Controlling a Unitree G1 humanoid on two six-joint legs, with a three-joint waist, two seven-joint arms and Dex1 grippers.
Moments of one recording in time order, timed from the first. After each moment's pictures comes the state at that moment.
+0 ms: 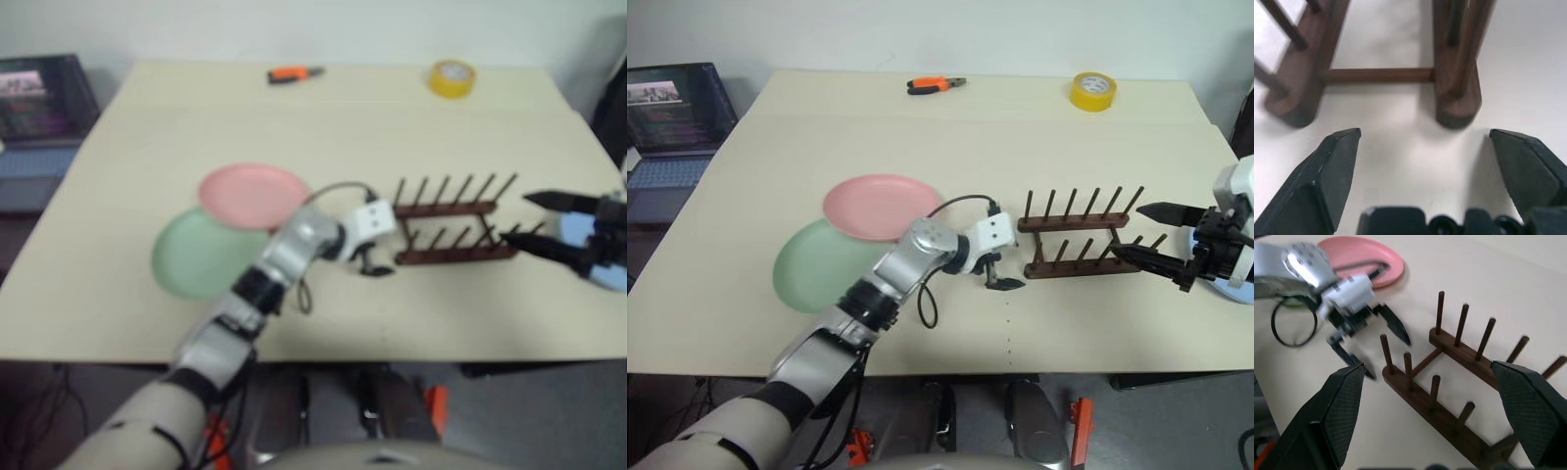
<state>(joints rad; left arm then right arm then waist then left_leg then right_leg) -0.80 0.24 -0.49 0.34 0.08 0.38 -1.00 -0.09 -1.07 -0.54 -0.39 0.73 0.90 1.02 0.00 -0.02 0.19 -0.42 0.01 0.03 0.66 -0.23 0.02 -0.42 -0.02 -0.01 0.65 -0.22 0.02</state>
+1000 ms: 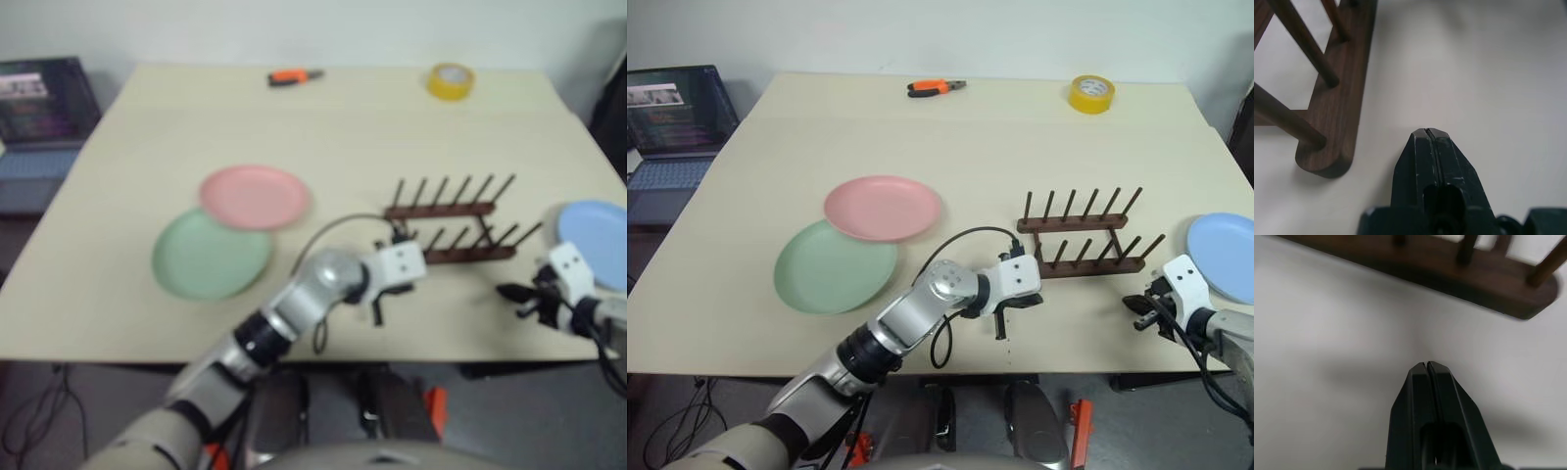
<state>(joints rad) -0.63 0.13 -0.67 0.03 0.09 0.63 -0.80 0.08 -0.84 -0.27 -0.24 0.37 0.78 0.71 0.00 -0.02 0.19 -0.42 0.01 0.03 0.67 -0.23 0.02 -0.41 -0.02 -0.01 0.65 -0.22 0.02</state>
